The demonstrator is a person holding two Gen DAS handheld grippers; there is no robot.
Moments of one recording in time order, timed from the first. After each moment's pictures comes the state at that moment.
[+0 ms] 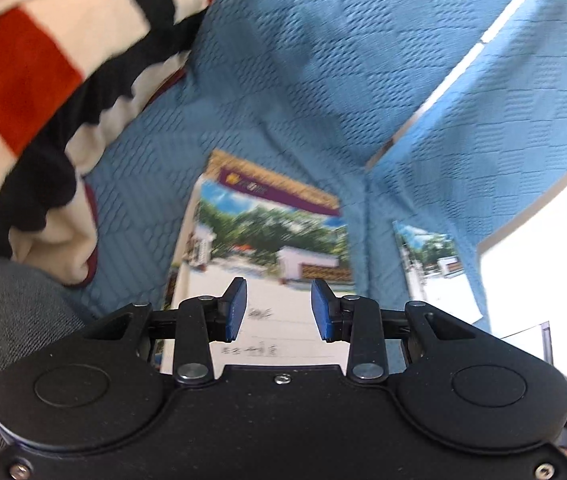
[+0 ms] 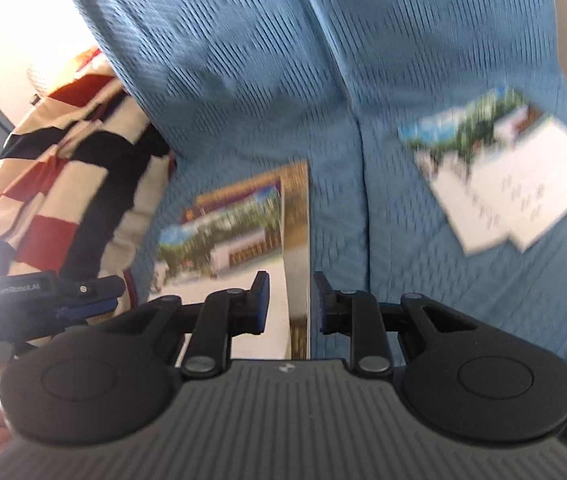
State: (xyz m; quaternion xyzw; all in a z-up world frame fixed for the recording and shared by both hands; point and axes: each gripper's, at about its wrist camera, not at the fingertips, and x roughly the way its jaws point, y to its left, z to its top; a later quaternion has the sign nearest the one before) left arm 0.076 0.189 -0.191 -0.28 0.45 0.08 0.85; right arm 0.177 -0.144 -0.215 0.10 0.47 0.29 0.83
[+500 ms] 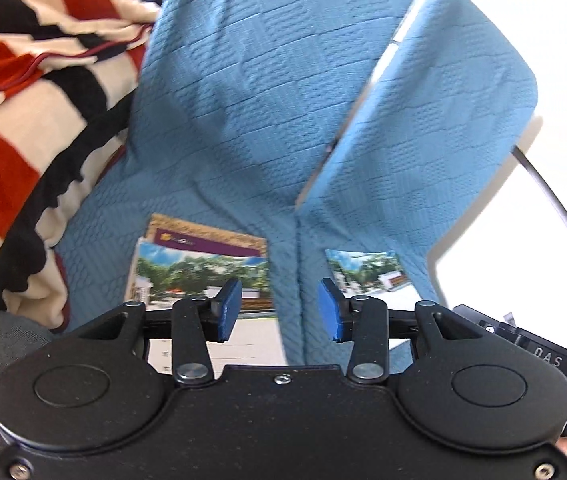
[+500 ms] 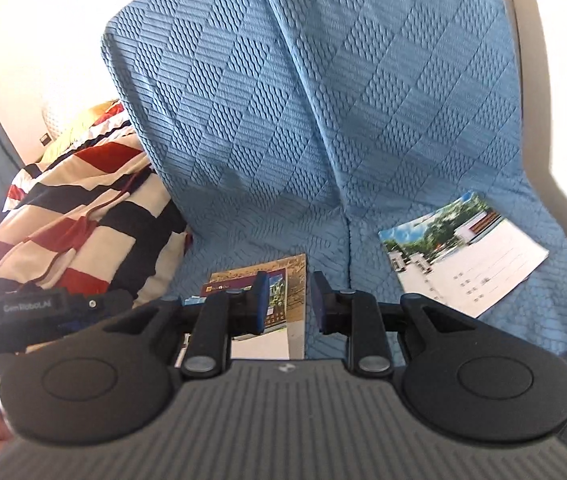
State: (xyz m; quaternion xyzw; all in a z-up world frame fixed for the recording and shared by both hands) left arm 0.063 0.128 -0.105 -0.22 0.39 0.03 0.89; right arm 0.147 -0.187 -0.124 0.10 0.37 0.27 0.88
